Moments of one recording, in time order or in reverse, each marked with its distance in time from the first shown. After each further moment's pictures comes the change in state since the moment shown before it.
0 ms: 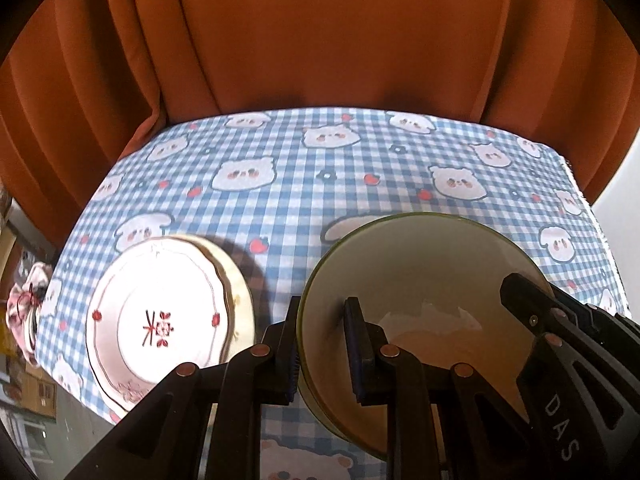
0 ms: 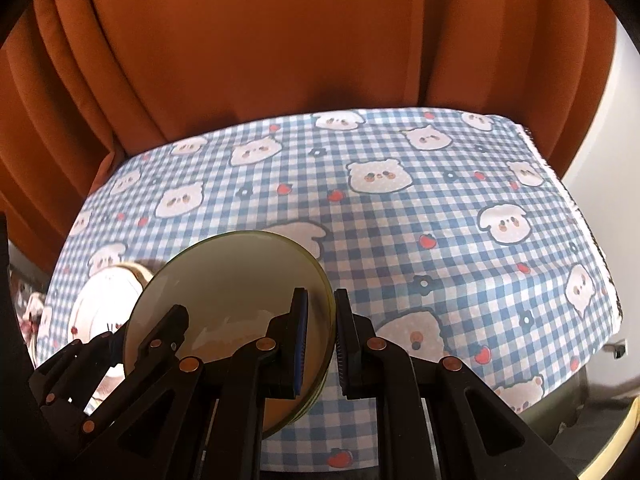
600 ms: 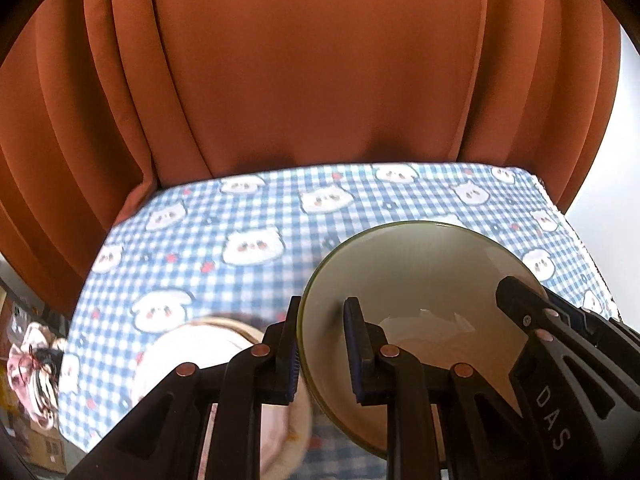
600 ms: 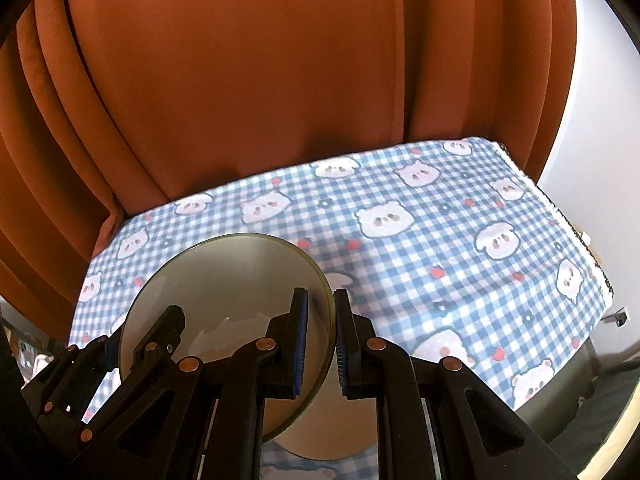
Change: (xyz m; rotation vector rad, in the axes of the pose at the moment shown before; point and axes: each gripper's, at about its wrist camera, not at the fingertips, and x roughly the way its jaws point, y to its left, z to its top) left arm -0.036 0.039 0.045 0.119 -0.129 -0.087; right arm -0.044 0.048 0.029 0.148 -0.125 -0.074
